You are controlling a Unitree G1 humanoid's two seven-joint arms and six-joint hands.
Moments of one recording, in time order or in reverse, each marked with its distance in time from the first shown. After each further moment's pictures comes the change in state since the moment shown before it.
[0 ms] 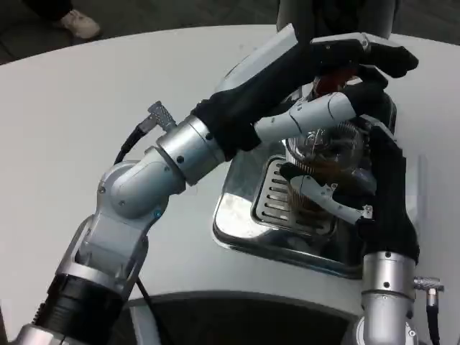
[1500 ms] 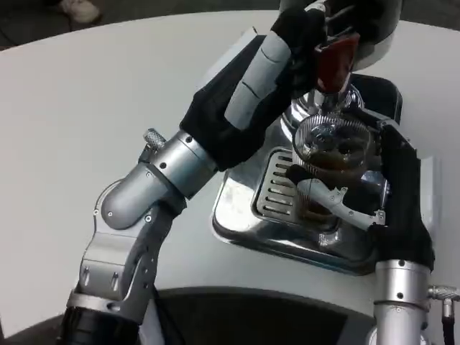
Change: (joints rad) left arm 0.106 -0.134 0.137 -0.141 -0.363 0.302 -0.125; right arm 0.097 -0.003 0.006 -0.173 -0.022 0.024 0.027
